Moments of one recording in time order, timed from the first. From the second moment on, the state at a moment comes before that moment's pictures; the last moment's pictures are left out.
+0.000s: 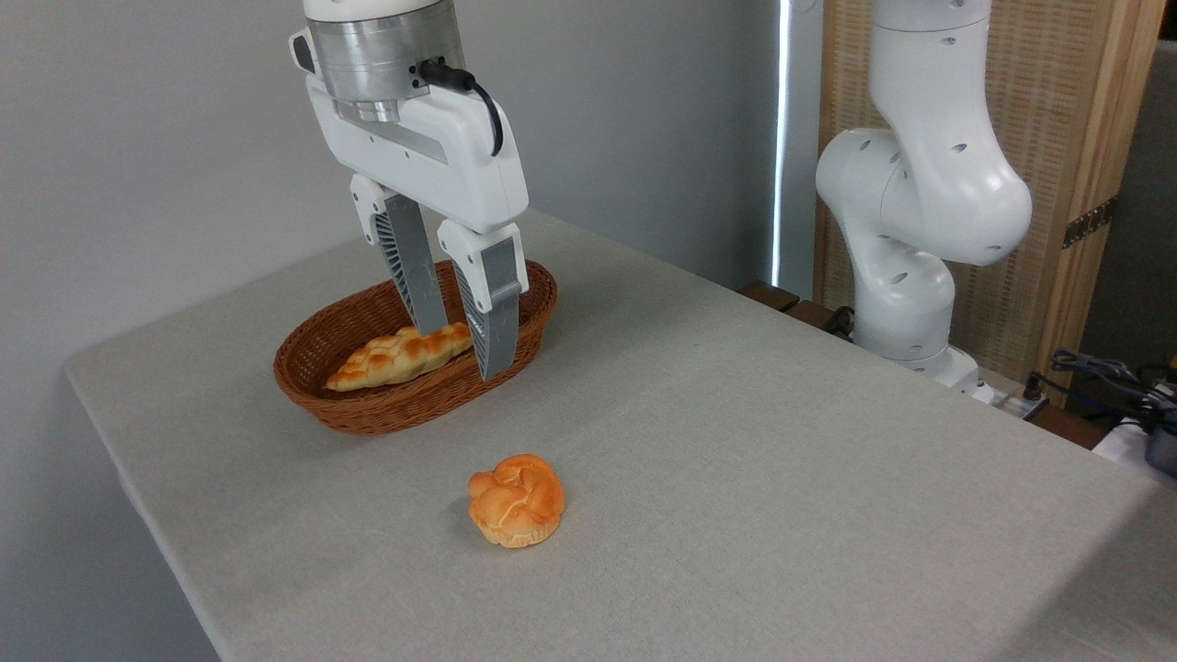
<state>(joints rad) -0.13 0.05 0.10 -1.55 -0.03 1.60 0.72</state>
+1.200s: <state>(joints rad) -0.26 -0.15 0.08 -1.88 -0.26 1.87 0.51</state>
